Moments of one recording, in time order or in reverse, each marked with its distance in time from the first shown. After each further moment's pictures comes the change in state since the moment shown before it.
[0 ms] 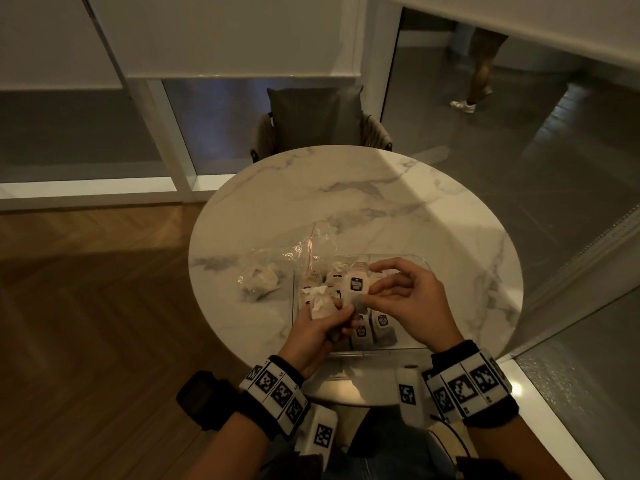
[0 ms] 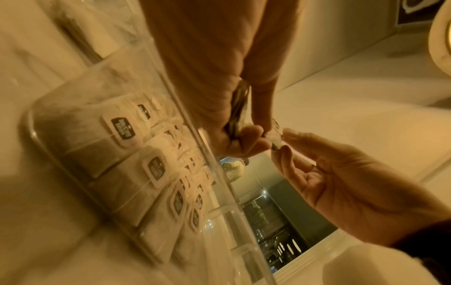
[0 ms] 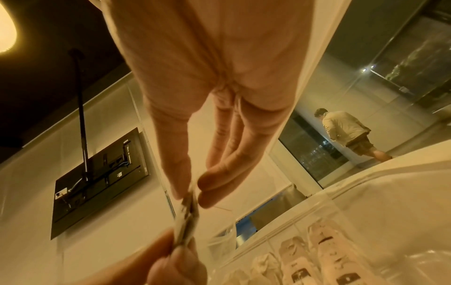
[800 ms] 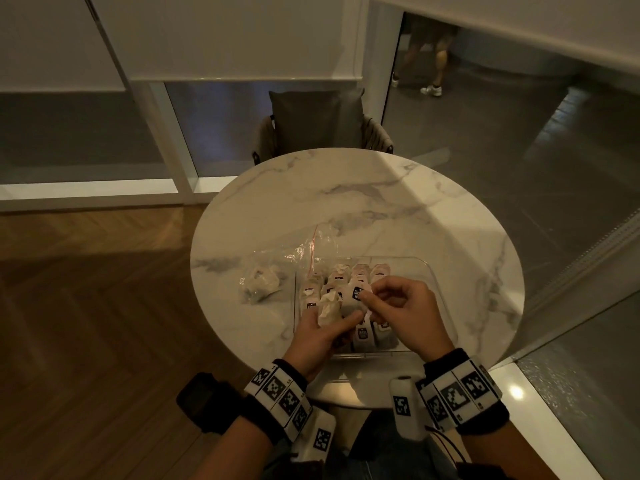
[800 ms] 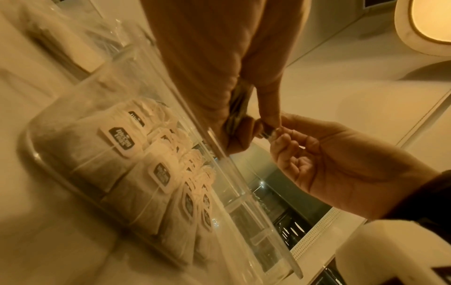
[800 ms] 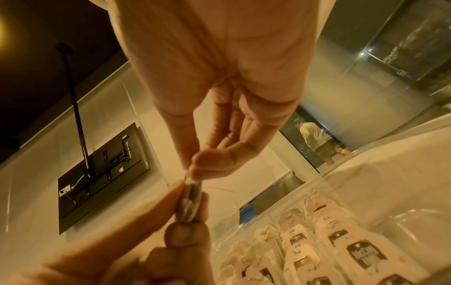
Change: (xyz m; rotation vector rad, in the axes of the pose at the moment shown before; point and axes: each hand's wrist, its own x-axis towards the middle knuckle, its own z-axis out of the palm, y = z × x) left_hand -0.006 -0.002 0.003 0.211 -0.018 0.104; right_hand -0.001 0.019 0.012 -0.047 0.025 -0.003
